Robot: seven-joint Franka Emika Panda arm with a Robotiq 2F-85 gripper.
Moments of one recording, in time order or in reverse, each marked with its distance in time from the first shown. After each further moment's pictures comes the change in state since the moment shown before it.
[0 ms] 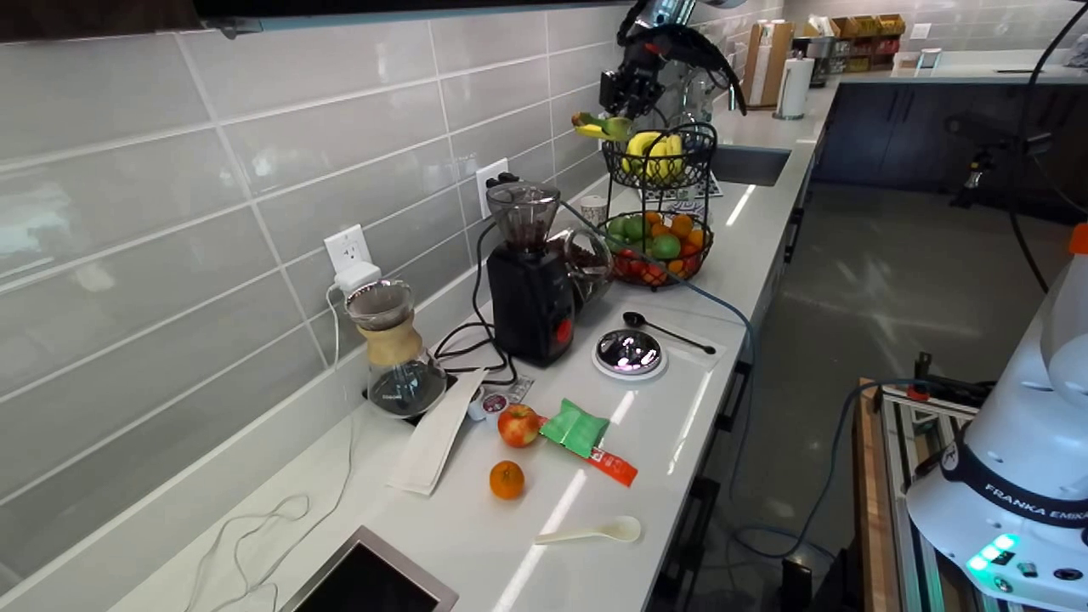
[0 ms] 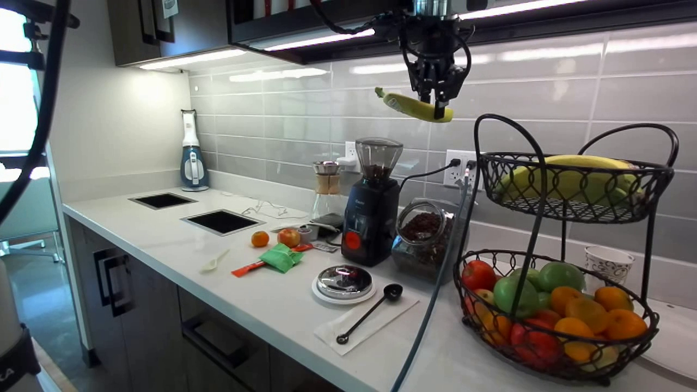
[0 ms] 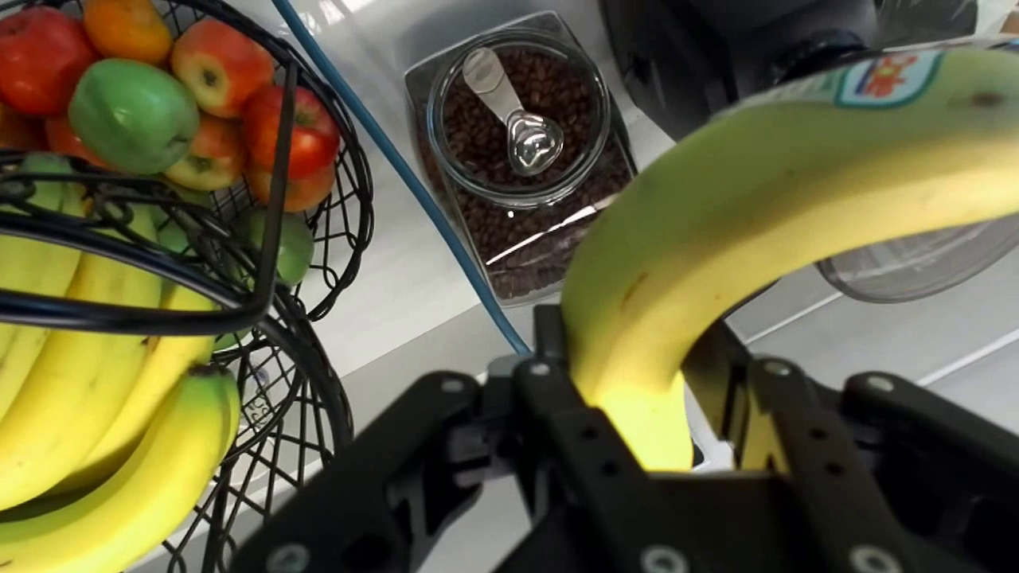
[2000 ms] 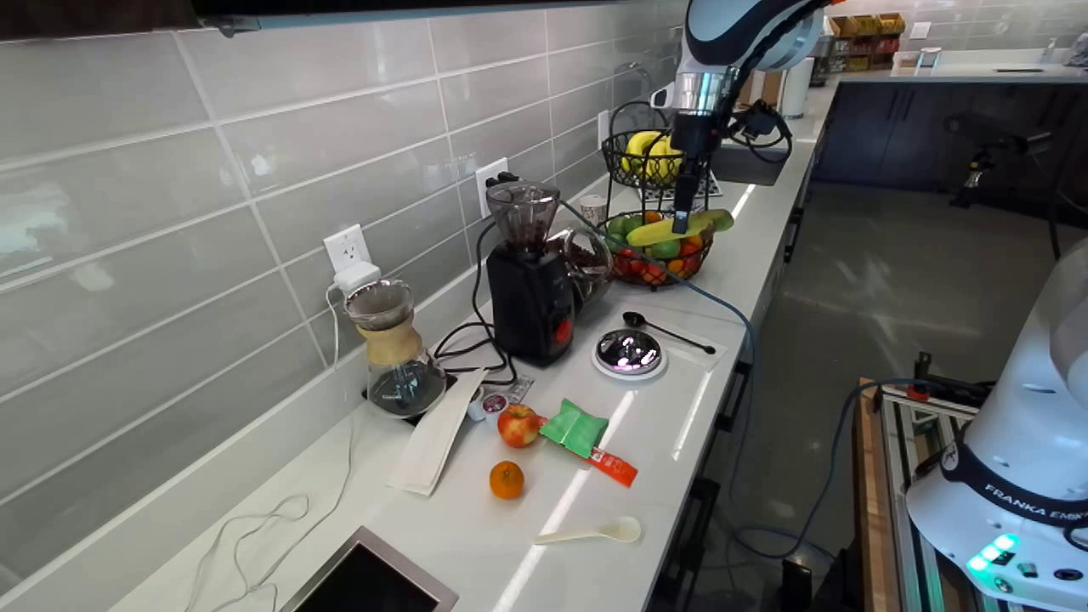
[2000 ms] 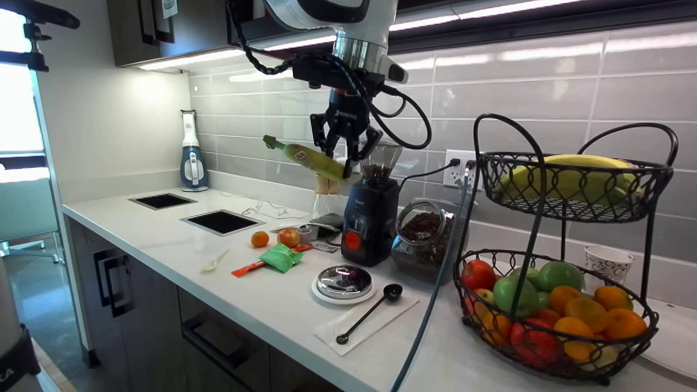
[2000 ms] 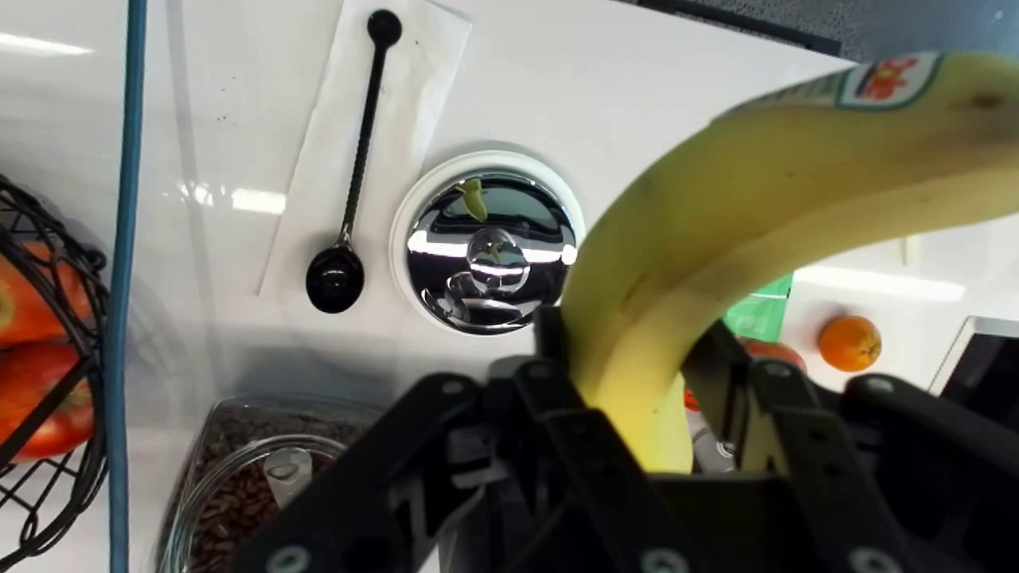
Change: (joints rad) arm 0.104 -0.311 -0.001 -0.554 -0.139 -0.089 -0.529
